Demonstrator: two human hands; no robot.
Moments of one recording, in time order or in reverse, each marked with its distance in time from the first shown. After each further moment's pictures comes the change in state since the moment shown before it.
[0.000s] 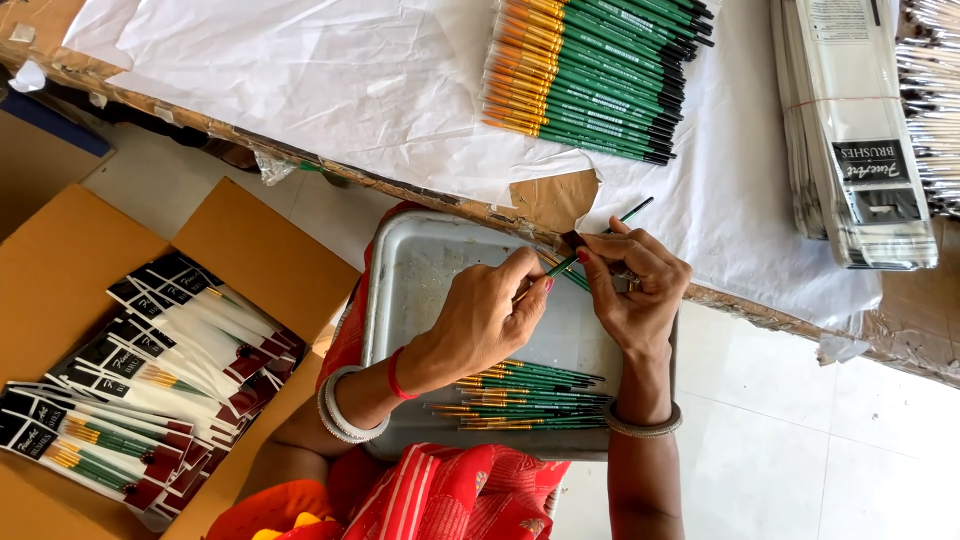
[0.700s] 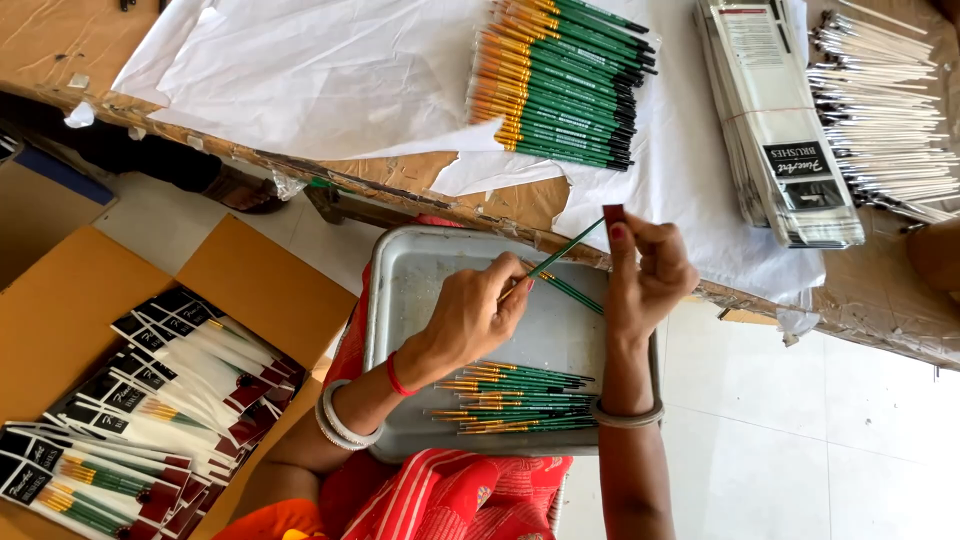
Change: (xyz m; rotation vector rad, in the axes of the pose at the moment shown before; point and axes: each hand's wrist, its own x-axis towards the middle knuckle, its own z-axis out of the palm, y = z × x) left_hand -0.012 -0.001 0.001 0.110 -0.005 0.034; right_hand -0.009 -0.009 -0.002 0.307 0.382 0.055
